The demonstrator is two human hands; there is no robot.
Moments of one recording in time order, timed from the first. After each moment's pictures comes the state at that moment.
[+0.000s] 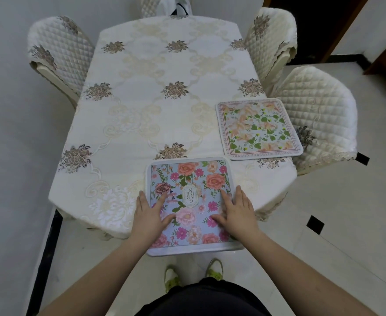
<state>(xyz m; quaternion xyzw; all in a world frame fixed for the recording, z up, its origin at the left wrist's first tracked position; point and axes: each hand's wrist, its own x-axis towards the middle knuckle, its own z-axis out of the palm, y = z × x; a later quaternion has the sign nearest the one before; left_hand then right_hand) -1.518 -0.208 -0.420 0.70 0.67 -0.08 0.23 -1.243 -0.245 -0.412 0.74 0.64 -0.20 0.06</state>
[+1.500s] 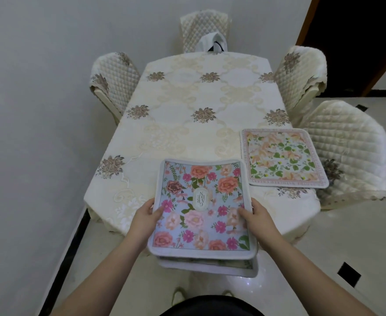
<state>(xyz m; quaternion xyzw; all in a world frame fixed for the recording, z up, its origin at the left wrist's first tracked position) -1.538 -0.213 -0.334 0.38 0.66 0.37 0.53 -1.229 -0.215 -0.343 0.64 0.40 -0.55 -0.36</state>
